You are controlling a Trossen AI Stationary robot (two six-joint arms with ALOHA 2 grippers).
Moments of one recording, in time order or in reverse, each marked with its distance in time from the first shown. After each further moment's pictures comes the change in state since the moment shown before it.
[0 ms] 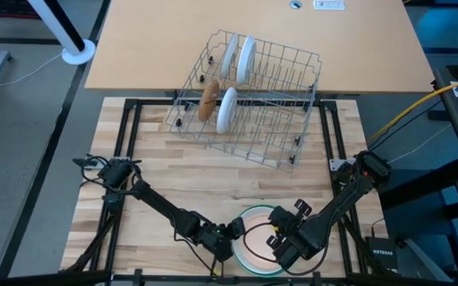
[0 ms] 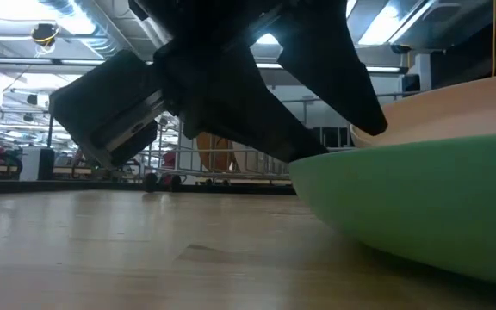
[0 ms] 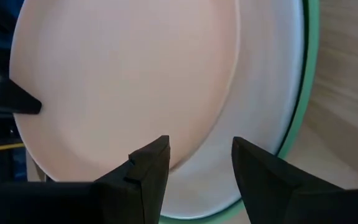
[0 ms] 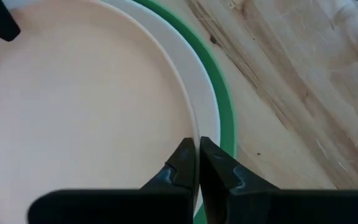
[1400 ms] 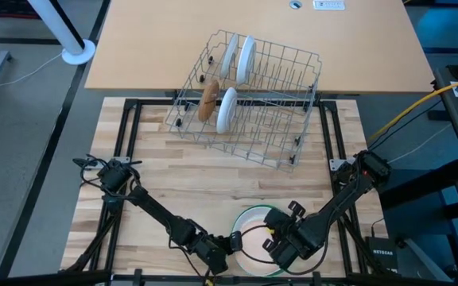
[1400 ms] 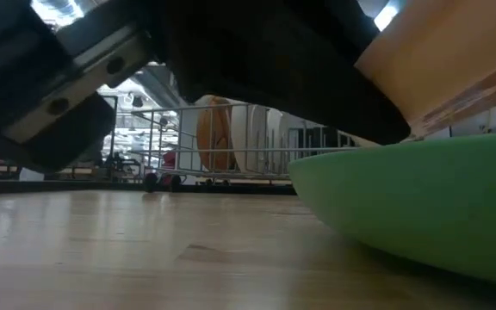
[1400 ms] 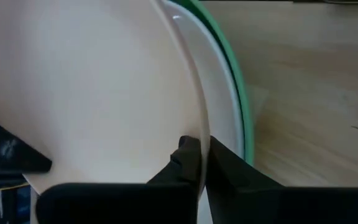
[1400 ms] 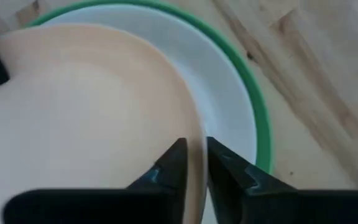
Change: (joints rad) left arm -0.053 0.016 -0.002 0.105 0.039 0.036; right arm 0.000 -0.002 0.001 0.116 0.007 -0.077
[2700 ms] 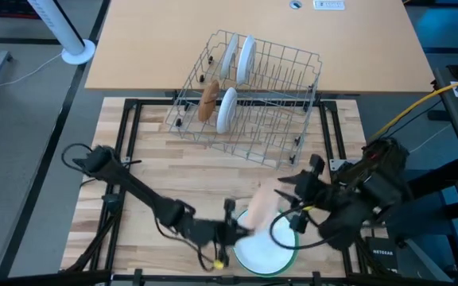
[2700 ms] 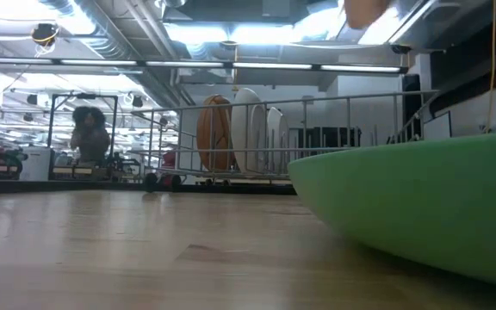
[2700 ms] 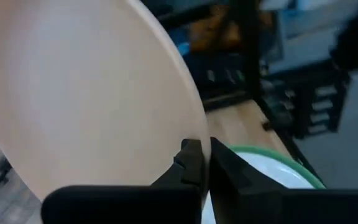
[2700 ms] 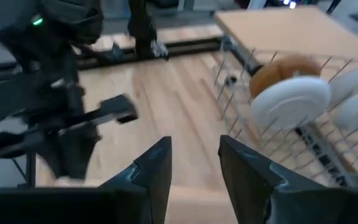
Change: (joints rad) left arm 0.060 -0.284 0.000 0.188 -0.114 -0.789; right arm 0.004 -0.135 0.793 -0.441 0.534 -0.559
